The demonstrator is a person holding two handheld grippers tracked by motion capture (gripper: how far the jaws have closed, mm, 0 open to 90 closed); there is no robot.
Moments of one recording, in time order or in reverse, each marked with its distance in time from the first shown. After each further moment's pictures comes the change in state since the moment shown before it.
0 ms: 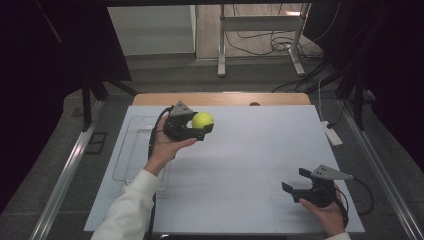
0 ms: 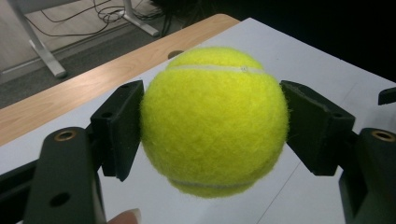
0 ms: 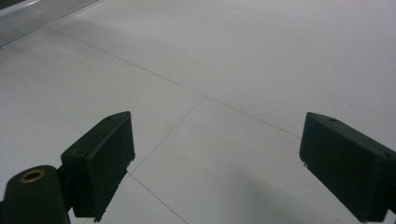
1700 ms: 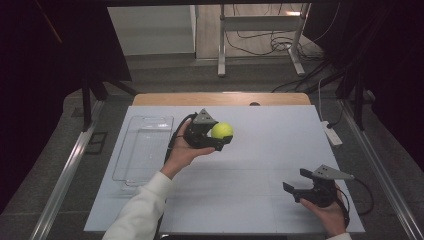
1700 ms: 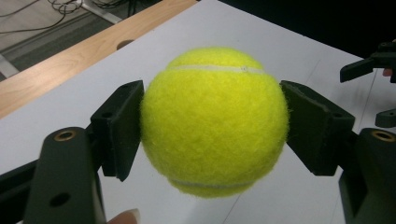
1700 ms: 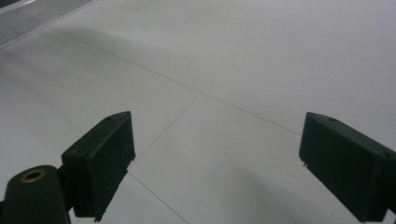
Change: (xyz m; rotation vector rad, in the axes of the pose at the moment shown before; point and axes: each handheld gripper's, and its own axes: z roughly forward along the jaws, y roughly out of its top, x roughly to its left) left arm -0.039 0.003 0.036 0.061 -0.119 0.076; right arm -0.004 -0.002 -0.001 0.007 -0.002 0.010
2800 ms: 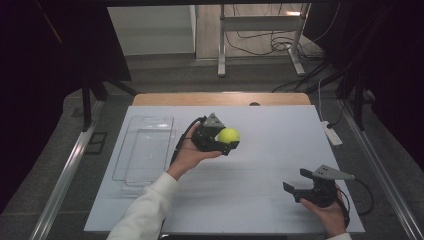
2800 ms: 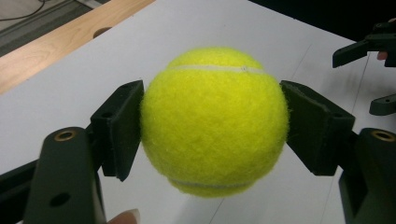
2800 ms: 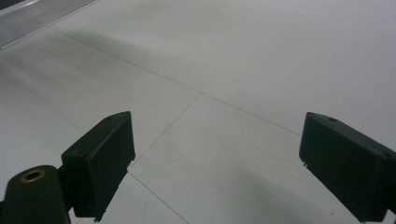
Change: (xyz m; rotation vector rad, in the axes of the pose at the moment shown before) left arm -0.011 -0.001 0.020 0.054 -0.040 0.022; right arm 0.000 0.000 0.000 -0.004 0.002 0.003
